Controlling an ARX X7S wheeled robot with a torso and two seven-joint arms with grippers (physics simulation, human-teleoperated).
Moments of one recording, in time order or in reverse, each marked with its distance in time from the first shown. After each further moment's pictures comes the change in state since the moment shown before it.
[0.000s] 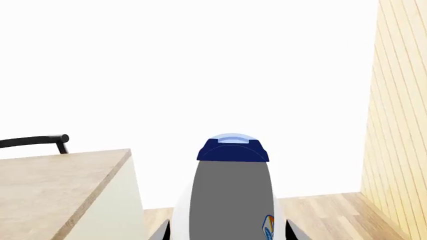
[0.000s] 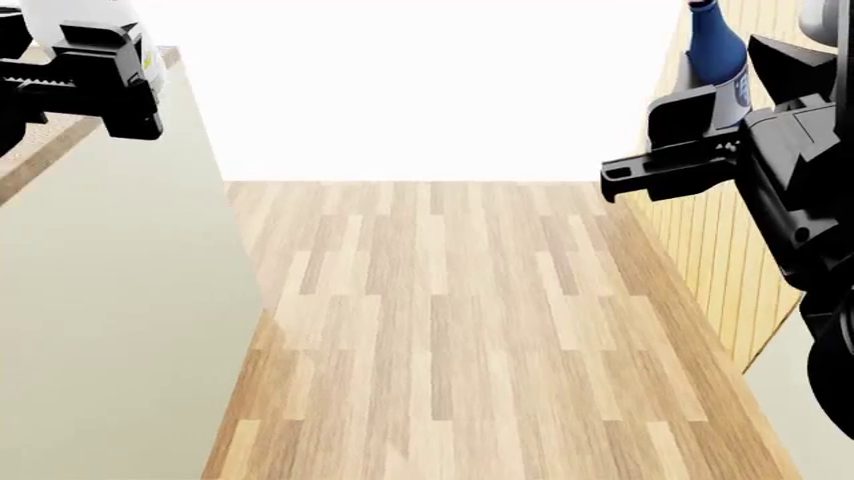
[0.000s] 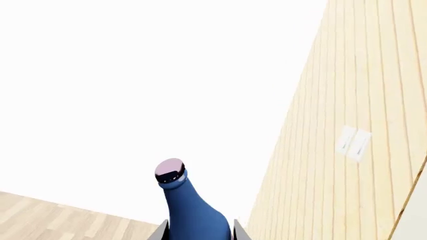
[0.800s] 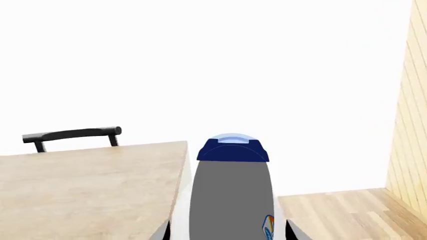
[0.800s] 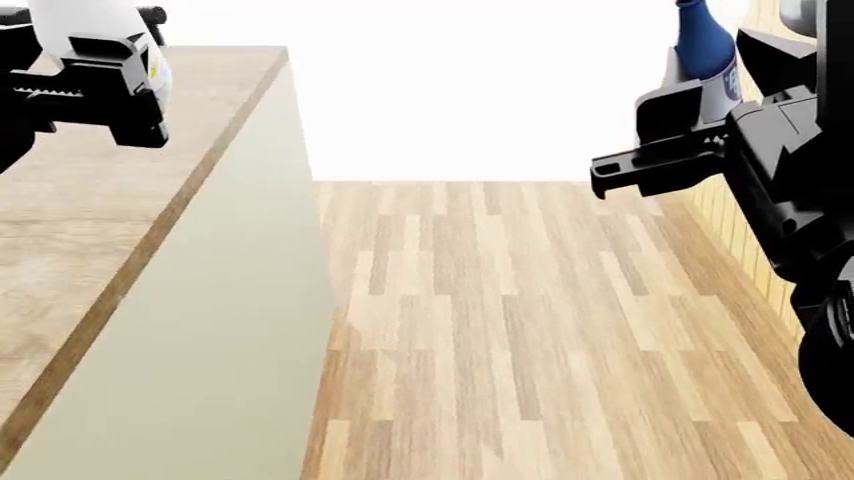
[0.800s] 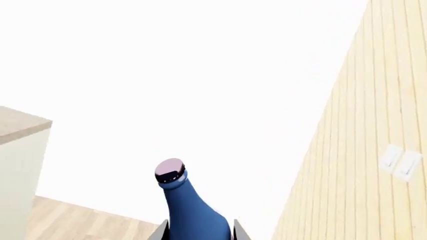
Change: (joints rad) left arm 0.035 -0.019 0.012 0.015 0.028 0.043 0.045; right arm 0.037 -0.025 -0.028 0.019 0.007 0.019 0.004
